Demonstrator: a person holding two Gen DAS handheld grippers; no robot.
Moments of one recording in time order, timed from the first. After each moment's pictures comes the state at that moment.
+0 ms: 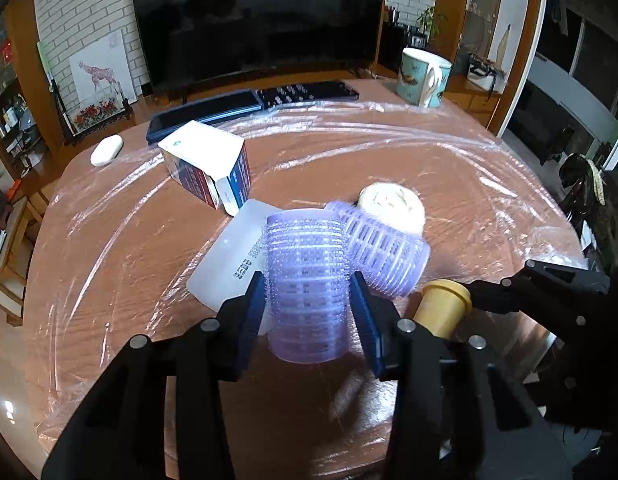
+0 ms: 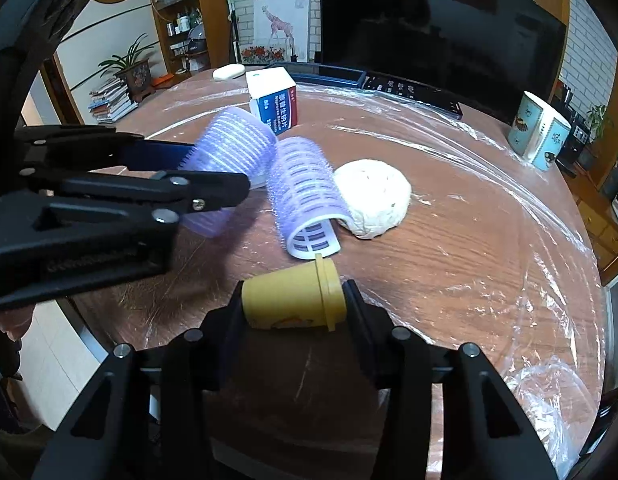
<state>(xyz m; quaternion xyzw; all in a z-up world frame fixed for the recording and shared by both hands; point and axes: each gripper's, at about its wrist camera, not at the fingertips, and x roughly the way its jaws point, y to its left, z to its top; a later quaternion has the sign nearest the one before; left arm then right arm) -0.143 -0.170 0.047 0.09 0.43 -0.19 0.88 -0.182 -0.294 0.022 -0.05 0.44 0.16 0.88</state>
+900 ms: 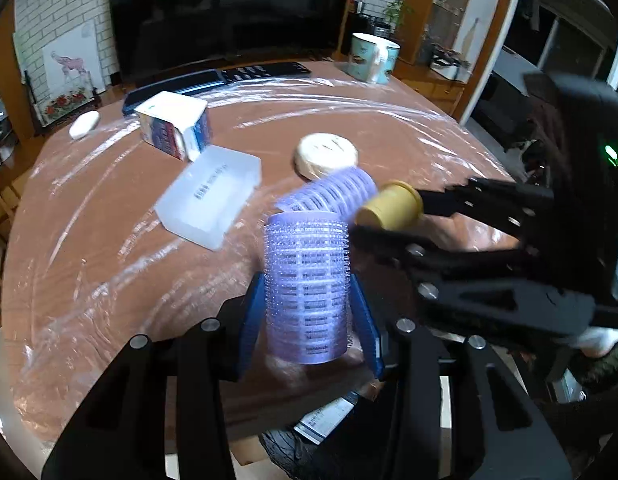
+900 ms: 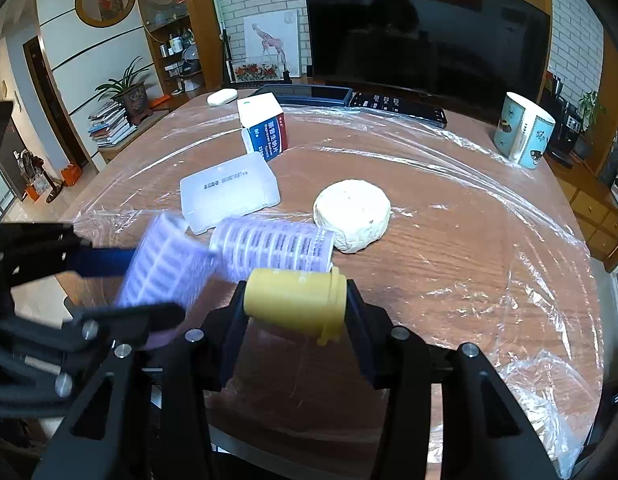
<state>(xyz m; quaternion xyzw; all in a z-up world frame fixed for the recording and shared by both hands) -0.202 -0.161 0.044 0.07 0.45 -0.27 0.85 -0.183 -0.302 0.036 -0.02 0.43 0.16 0.89</state>
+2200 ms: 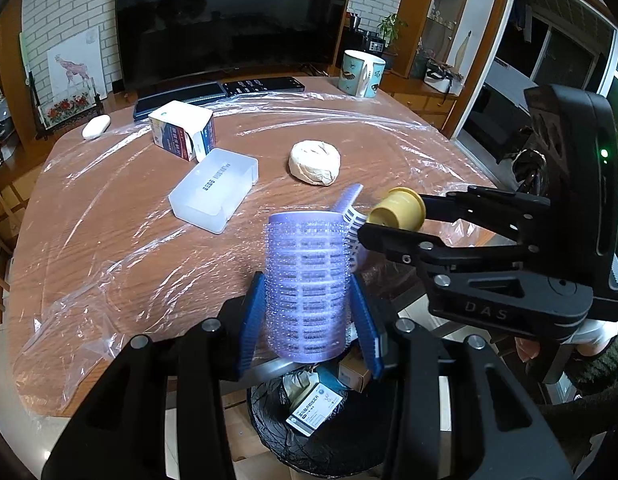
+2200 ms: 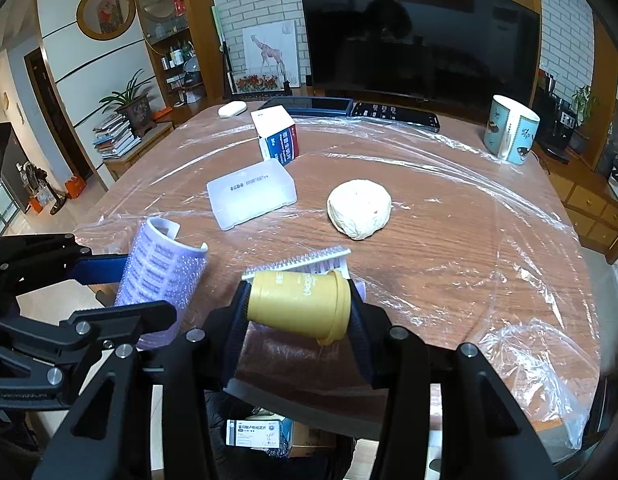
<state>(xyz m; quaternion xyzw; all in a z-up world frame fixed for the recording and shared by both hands) -0.232 -0.145 0.060 0.06 0.43 -0.26 0.86 -0.220 -0.303 0.057 0.00 0.41 0.16 0.90</state>
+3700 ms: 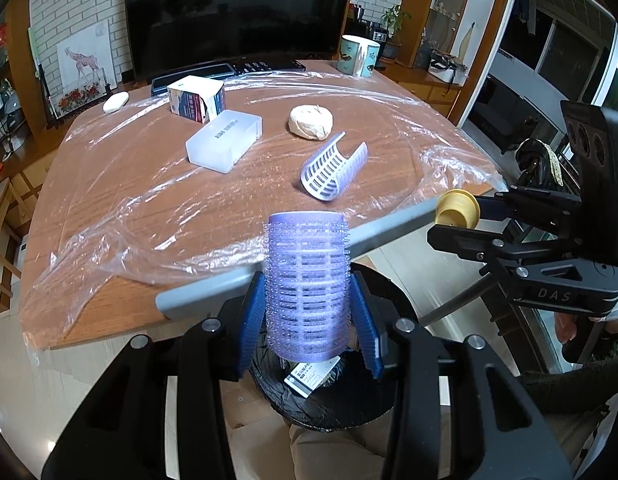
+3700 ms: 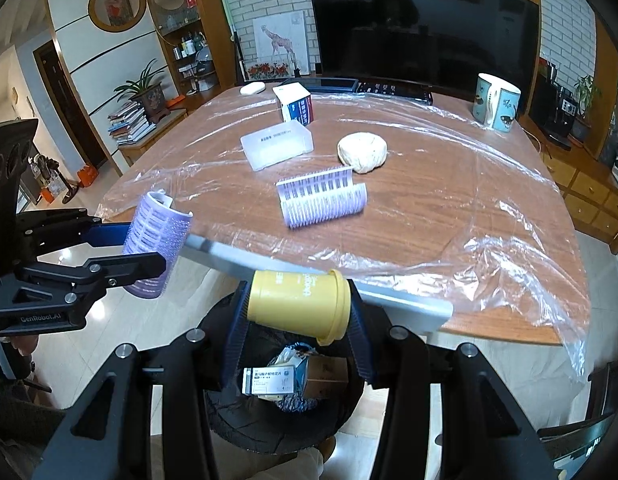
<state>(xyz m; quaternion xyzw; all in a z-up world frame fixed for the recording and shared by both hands) -0.289 -0.126 0.054 0.07 0.44 -0.25 0.86 -0.301 -0.321 0.061 0.00 0.43 0.18 0.88</state>
